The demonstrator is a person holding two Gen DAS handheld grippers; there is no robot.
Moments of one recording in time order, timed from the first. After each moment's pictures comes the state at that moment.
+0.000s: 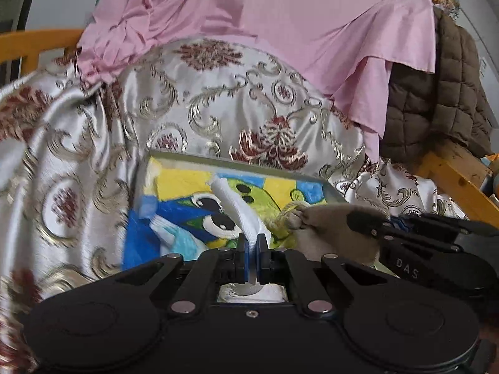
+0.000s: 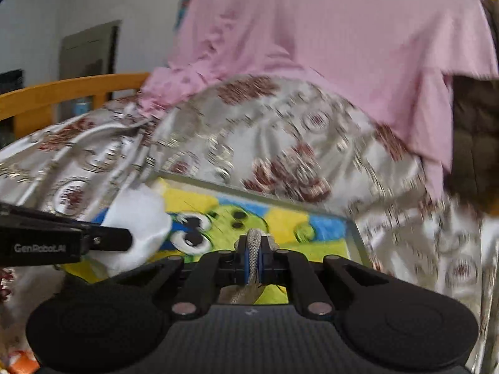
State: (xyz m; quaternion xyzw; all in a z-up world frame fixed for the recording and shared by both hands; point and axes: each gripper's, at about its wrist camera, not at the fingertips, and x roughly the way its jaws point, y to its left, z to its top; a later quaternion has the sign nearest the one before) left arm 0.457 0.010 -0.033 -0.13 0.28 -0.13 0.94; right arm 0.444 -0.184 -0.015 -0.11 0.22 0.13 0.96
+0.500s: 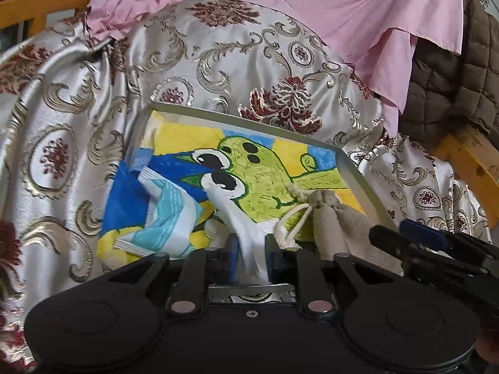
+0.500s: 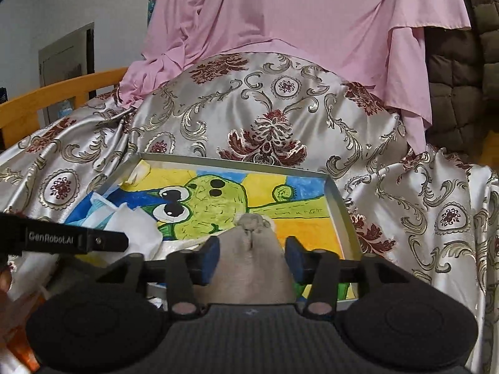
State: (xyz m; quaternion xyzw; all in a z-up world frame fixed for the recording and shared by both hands) left arm 0.464 -0.009 -0.046 -0.14 0.35 -0.09 0.92; right arm 0.424 -0.222 -0.023 -0.07 0.26 0.11 0.96
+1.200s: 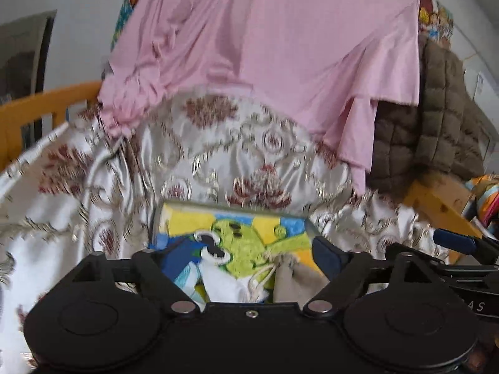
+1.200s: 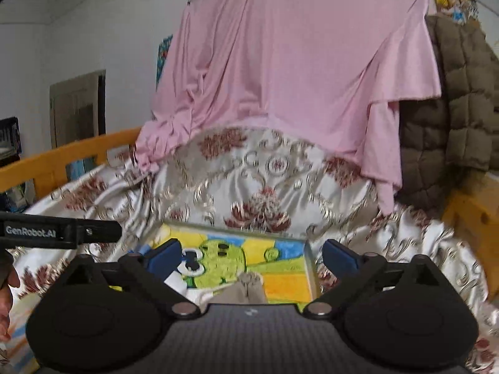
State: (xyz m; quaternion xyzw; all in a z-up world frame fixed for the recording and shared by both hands) left arm 0.359 -0.004 0.076 -0.12 0.22 -0.08 0.96; right arm 0.327 -0.236 0.091 -0.06 0.16 0.11 0.98
